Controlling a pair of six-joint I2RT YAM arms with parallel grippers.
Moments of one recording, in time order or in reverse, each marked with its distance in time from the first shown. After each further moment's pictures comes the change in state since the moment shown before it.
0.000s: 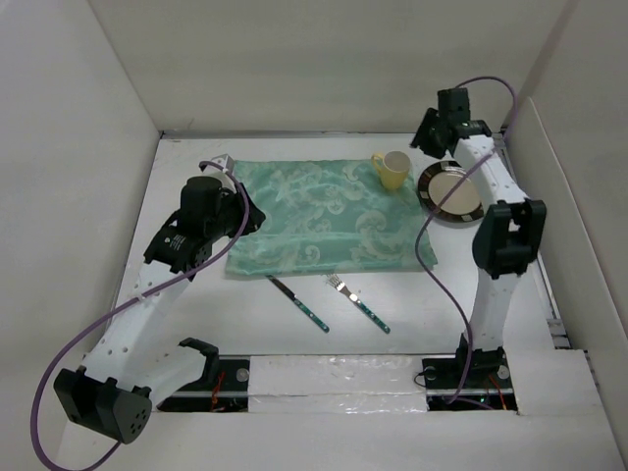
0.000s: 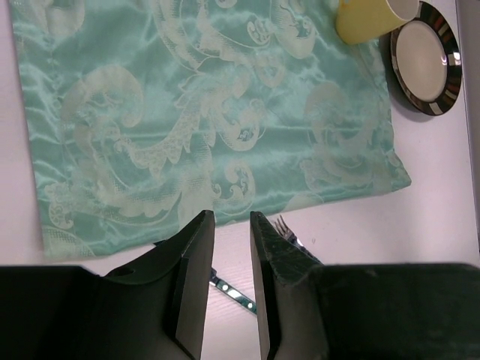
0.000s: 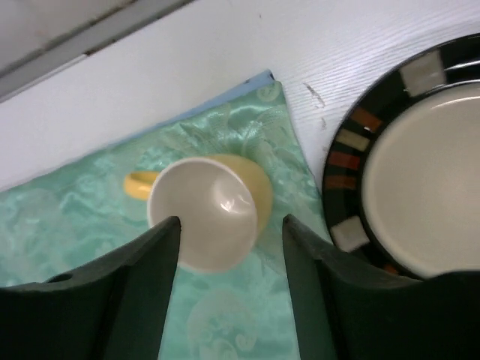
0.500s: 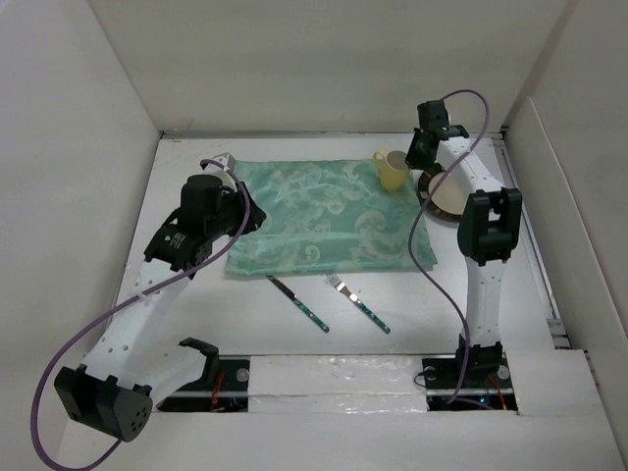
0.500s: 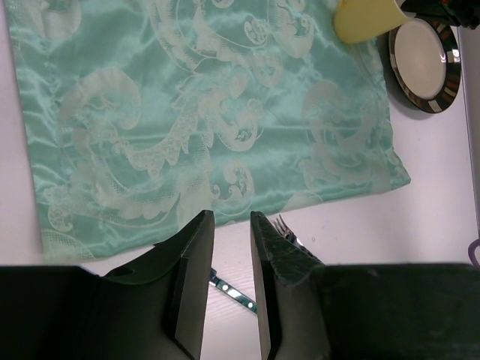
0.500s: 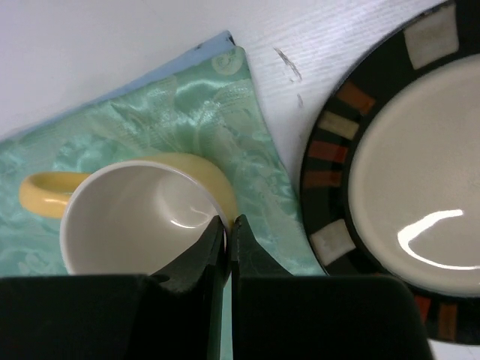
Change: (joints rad) left arm 0.000 0.014 0.021 -0.005 0.006 0.011; right arm 0.016 0.095 0.009 -0.043 0.022 -0.038
